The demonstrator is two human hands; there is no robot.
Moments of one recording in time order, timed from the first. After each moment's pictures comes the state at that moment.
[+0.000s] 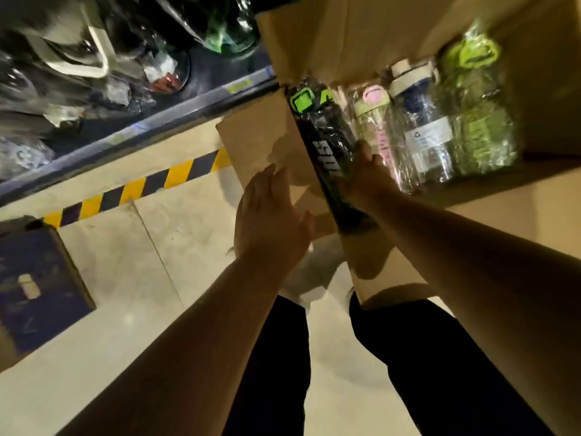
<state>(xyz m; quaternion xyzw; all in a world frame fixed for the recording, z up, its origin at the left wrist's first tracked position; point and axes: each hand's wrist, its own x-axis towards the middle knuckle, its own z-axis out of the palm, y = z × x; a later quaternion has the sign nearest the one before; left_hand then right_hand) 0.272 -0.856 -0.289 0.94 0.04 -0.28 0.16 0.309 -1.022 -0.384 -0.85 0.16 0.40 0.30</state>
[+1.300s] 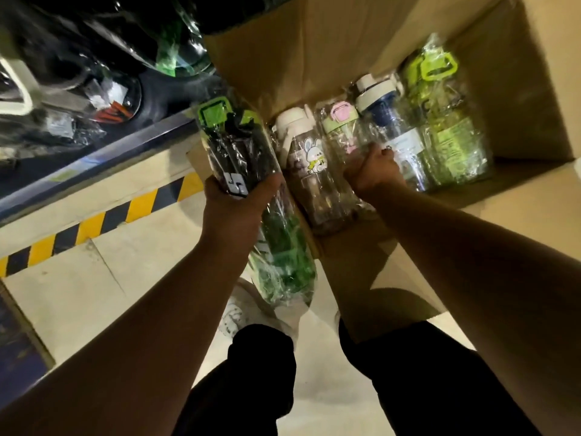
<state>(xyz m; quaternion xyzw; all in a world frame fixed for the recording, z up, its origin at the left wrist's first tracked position) 0.322 -0.858 -0.334 0.71 0.38 -0.22 0.54 0.337 -1.075 -0.426 -0.87 0.27 0.36 0.22</state>
